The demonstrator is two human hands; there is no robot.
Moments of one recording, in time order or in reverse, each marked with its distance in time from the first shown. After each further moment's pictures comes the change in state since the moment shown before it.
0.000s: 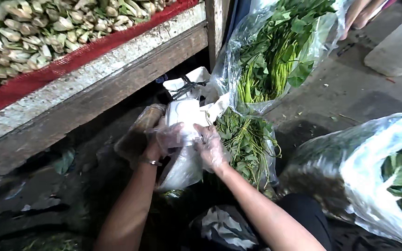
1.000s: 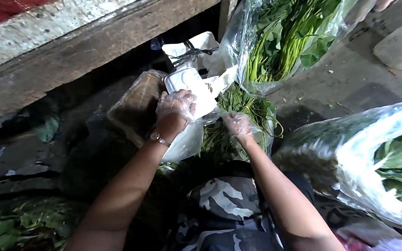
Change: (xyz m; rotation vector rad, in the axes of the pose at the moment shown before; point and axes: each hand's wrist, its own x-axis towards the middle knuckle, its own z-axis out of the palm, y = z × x) left_hand -0.003 -0.001 0.031 0.934 0.061 0.511; right_hand -0.002 0.045 -0.054 -0.528 -0.018 0.440
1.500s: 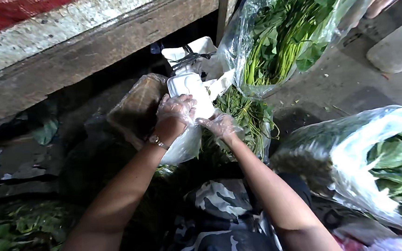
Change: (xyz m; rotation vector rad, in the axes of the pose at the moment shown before) left_hand -0.004 0.009 -0.009 0.013 -0.073 0.025; right_hand -0.002 -0.028 0.020 0.208 -0.115 -0.106
